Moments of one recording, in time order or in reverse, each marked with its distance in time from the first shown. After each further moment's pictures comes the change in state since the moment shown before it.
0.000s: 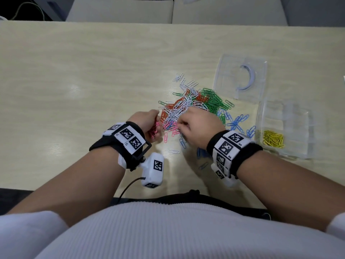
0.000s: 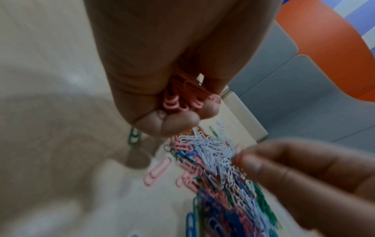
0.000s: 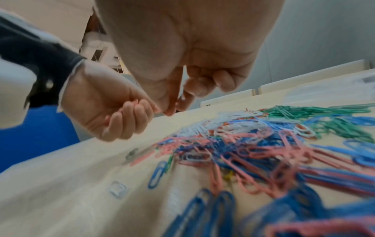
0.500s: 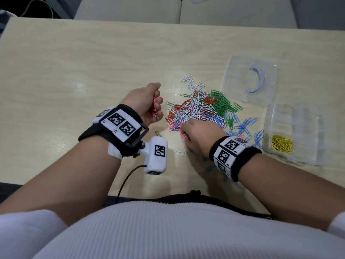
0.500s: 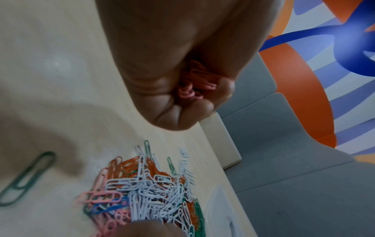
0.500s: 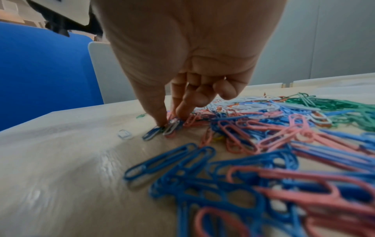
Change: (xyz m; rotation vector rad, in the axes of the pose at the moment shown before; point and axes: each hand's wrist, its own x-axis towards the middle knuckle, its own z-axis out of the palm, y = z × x) left_hand -0.026 0.044 -0.010 -0.158 -0.037 0.229; right_hand 0.005 -0.006 0.019 -0.248 -0.187 -0.090
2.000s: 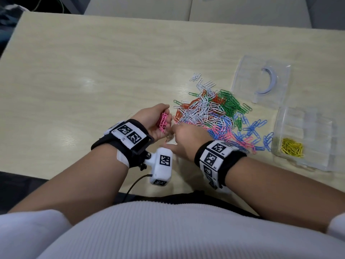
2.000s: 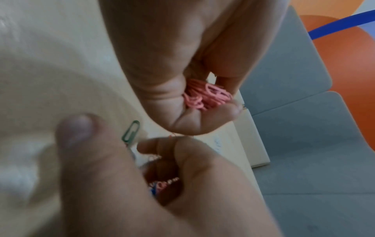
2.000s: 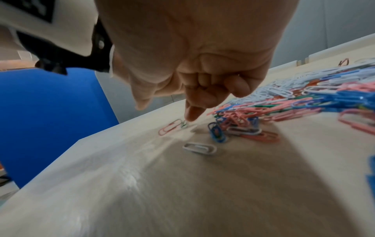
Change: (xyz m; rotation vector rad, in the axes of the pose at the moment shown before) left_hand 0.009 -0.039 -0.017 -0.121 -0.036 -0.244; right_hand 0.018 -0.047 0.000 0.217 -0.060 0.046
